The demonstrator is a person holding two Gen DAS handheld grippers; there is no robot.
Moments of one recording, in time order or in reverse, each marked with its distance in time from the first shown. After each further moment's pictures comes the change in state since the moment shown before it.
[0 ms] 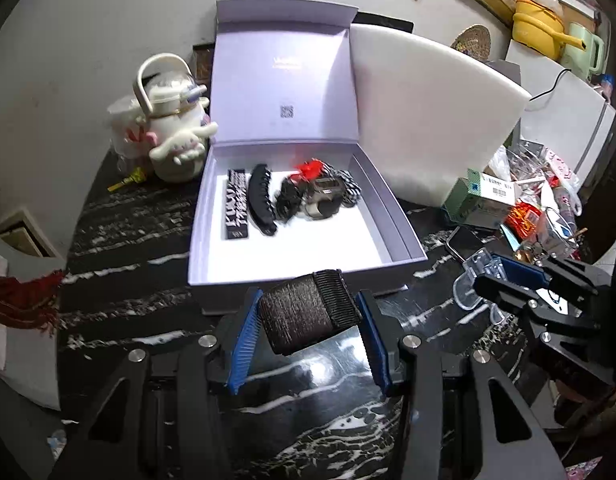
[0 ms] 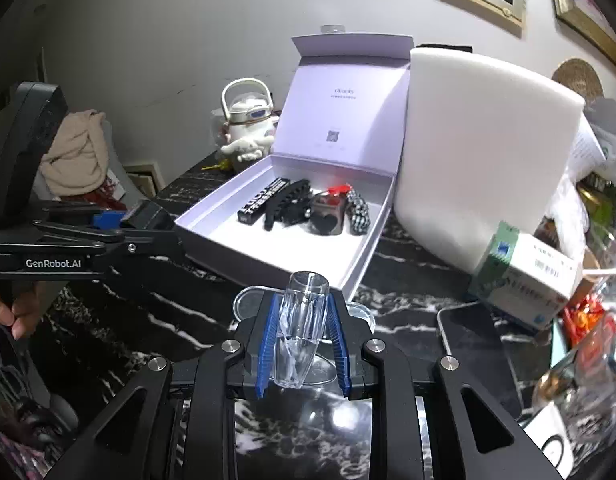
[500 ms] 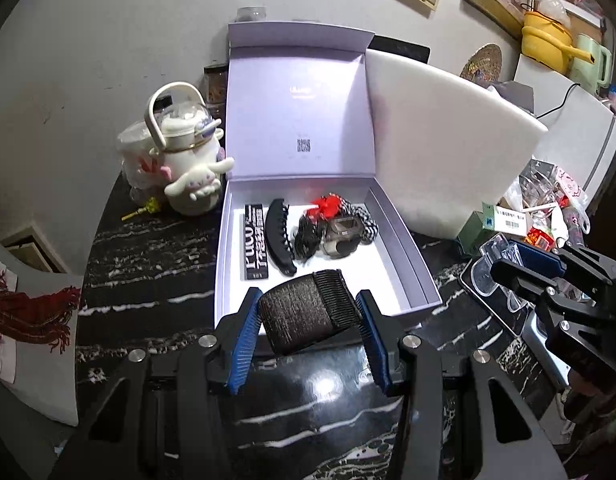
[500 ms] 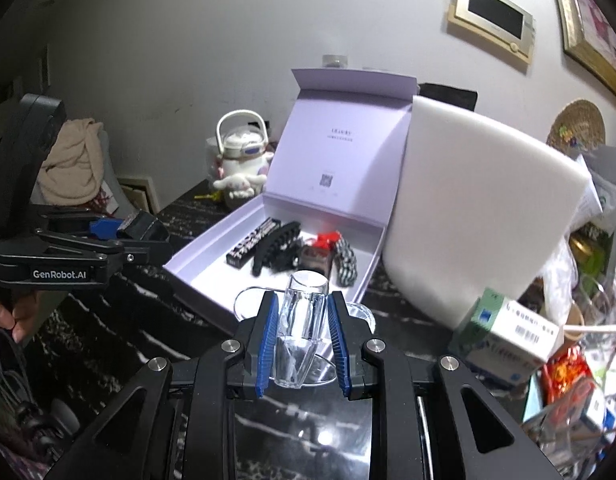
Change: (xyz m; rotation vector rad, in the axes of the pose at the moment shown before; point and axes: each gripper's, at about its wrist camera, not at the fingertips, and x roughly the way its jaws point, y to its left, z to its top) left arm -0.001 0.013 0.037 -0.005 -0.048 0.027; right arm -0.001 -0.005 0.045 -0.052 -0.076 -0.021
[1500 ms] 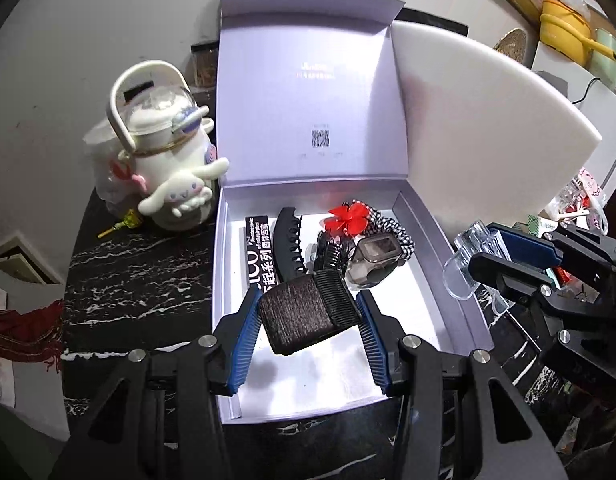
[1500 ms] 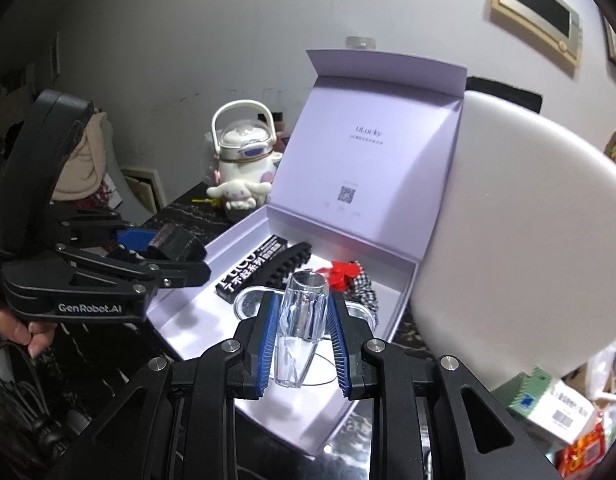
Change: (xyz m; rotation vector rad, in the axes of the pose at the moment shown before) left arm 0.080 0.020 0.033 0.012 0.068 -0.002; right arm 0.086 -0.007 0.035 -0.042 0.049 0.090
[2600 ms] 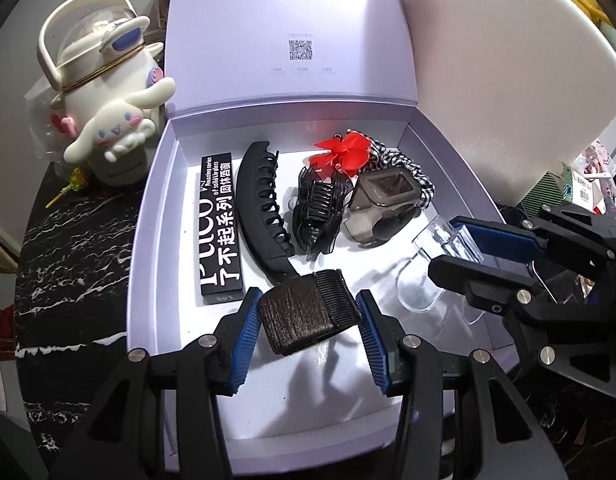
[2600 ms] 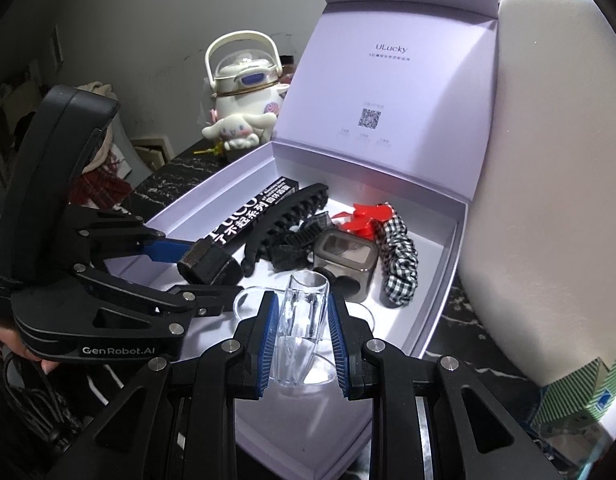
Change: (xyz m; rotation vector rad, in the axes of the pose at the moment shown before) left arm 0.074 -0.011 -0.021 0.030 0.135 -0.027; right arm 0.064 -0.013 -0.025 0.021 0.134 0.090
